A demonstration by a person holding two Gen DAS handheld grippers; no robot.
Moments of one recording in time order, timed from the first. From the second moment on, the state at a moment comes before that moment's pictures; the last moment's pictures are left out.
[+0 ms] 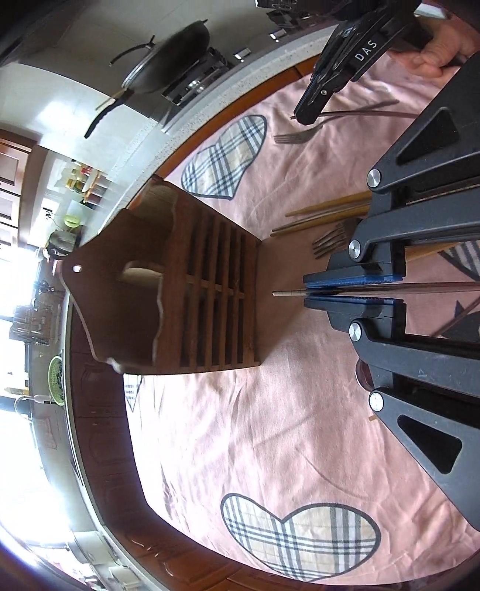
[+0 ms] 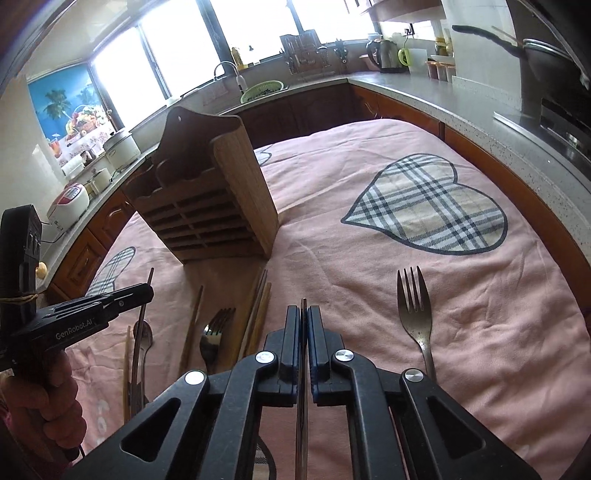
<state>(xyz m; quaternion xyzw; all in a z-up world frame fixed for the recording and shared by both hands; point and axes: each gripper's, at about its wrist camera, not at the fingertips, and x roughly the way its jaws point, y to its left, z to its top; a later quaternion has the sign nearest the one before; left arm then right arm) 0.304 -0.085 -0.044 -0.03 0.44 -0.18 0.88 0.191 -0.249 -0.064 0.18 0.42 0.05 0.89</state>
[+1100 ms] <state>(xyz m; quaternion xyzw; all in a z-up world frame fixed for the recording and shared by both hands) 0.209 0.008 0.092 -0.09 0.29 -0.19 0.93 0.198 -0.244 0.082 0.17 0.26 0.09 0.95</state>
